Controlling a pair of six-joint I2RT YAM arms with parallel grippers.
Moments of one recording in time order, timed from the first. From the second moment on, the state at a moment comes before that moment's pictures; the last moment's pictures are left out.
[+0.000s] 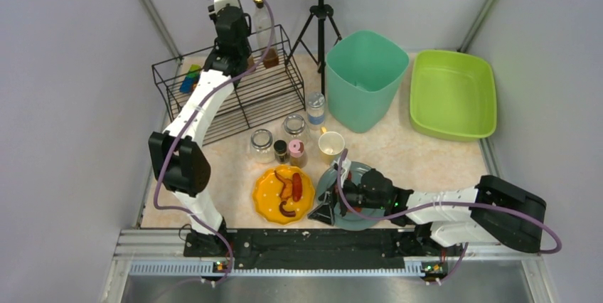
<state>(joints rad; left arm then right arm) -0.27 1.77 1.75 0.04 -0.60 -0.09 1.08 1.23 0.22 0.72 -0.29 0.59</state>
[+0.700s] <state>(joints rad) -0.31 1.75 1.65 0.19 -0.62 -0.07 1.08 1.21 0.22 0.70 -0.29 0.59</state>
